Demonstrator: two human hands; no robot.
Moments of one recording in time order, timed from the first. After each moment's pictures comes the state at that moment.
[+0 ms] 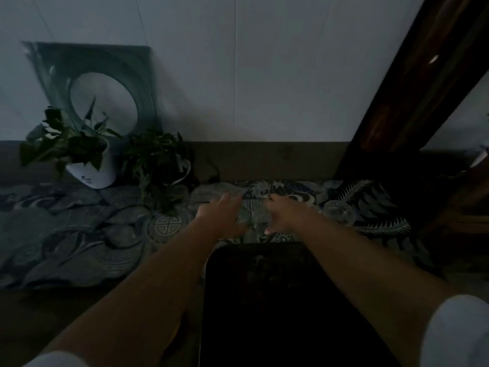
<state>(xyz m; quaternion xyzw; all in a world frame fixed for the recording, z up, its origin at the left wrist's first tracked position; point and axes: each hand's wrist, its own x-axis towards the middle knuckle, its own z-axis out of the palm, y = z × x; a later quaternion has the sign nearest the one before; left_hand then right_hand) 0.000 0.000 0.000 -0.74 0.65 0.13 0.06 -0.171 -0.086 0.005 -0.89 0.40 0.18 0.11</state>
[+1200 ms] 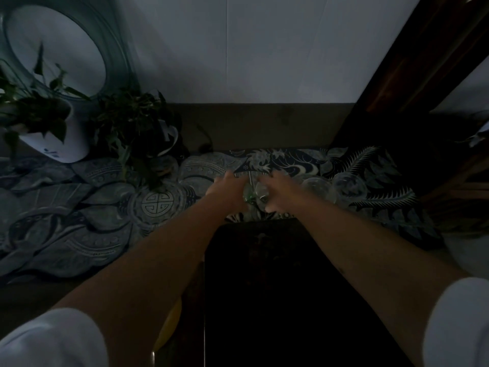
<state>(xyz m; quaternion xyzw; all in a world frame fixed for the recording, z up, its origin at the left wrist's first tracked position) 0.005 -0.048 -0.053 -0.73 0.65 0.22 0.04 -0.152 -0.104 -0.045 -0.85 0.48 0.12 0.18</state>
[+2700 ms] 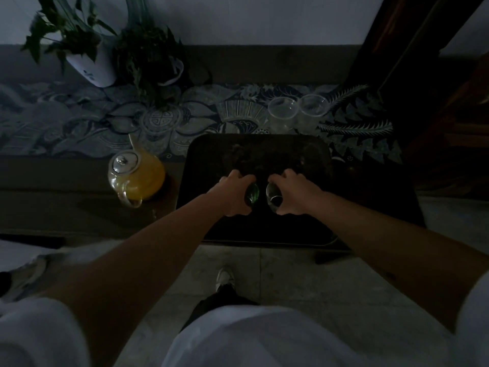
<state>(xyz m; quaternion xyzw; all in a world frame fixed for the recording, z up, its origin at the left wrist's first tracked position) -0.204 0.179 -0.052 -0.73 0.62 0.27 0.06 -0.380 0.088 -0.057 -0.88 0.39 0.17 0.20</state>
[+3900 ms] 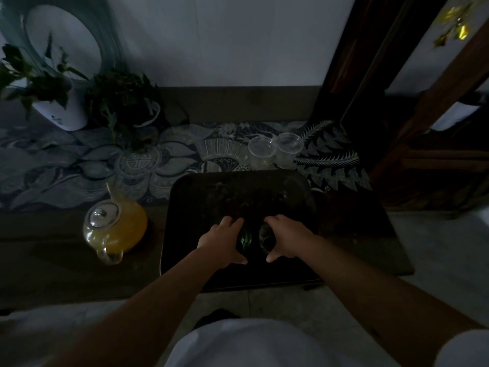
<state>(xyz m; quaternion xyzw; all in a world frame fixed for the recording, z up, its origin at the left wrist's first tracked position) -0.201 0.176 -0.072 -0.73 0.63 0.28 0.08 -0.379 0.096 -0.059 -0.83 0.46 0.20 0.26</state>
